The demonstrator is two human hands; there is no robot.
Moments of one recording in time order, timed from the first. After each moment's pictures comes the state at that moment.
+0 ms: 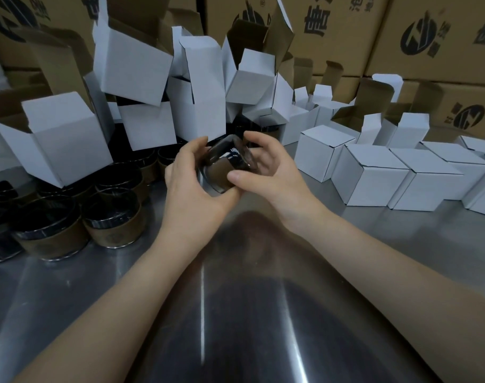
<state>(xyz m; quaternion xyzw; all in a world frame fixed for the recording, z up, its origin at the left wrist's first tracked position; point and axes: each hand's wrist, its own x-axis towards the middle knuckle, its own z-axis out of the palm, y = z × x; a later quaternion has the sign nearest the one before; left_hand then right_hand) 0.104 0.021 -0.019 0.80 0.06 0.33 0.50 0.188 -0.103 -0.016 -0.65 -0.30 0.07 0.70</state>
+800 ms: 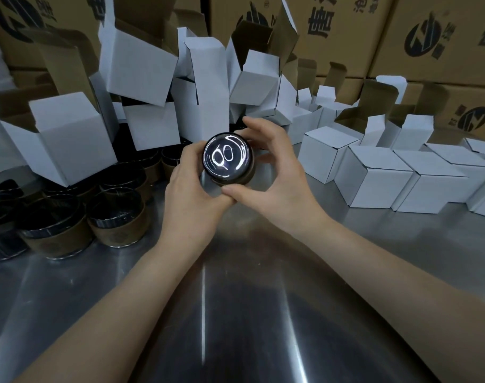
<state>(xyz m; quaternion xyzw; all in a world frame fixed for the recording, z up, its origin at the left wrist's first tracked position) 0.107 0.028 -0.022 0.80 0.05 0.37 0.46 0.175 -0.105 -0.010 -0.71 -0.43 -0.16 0.54</state>
